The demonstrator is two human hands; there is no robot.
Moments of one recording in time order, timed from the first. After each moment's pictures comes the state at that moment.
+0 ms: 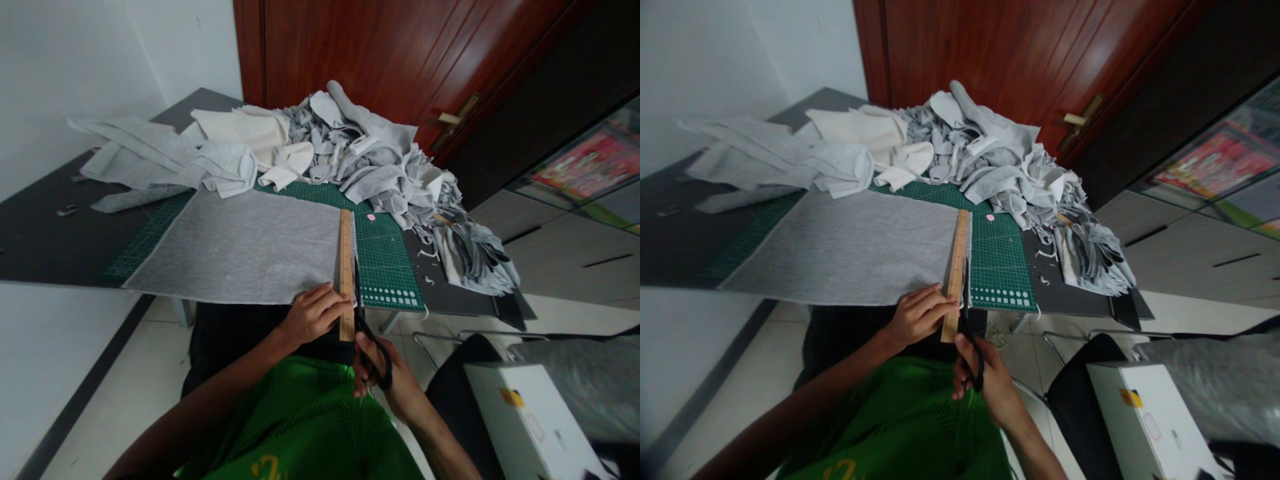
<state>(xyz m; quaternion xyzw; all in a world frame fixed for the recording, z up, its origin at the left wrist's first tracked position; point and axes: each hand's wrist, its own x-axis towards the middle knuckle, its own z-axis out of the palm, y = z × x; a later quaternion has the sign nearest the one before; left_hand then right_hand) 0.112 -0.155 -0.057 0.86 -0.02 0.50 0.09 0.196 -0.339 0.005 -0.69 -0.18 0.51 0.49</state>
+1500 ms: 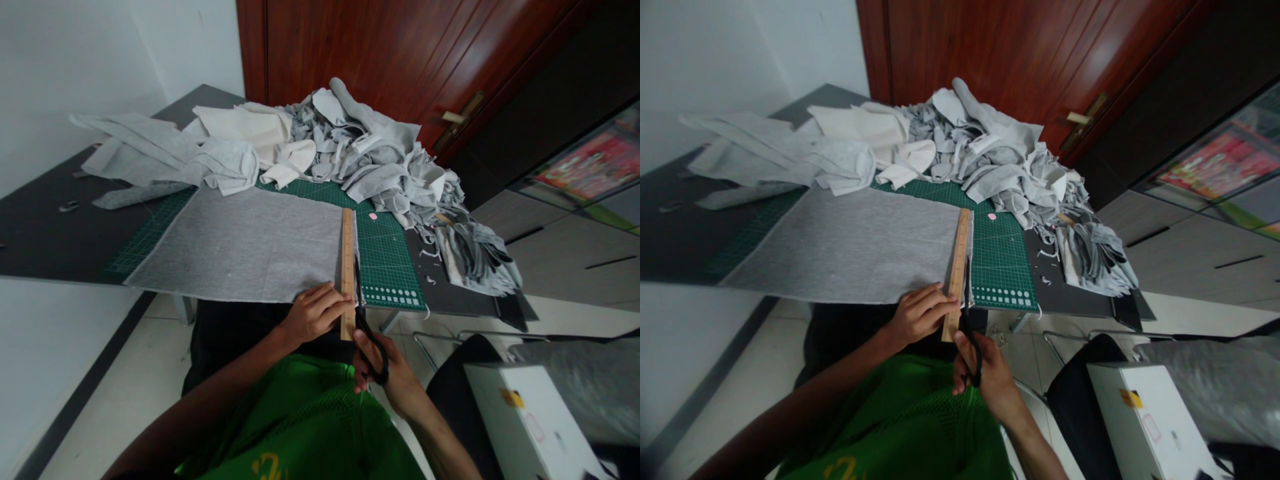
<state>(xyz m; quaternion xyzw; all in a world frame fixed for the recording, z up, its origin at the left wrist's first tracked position) 0.111 -0.156 -0.062 0.86 -0.03 0.50 0.10 0.197 -0.338 0.003 -0.69 -0.21 0.49 0.49</state>
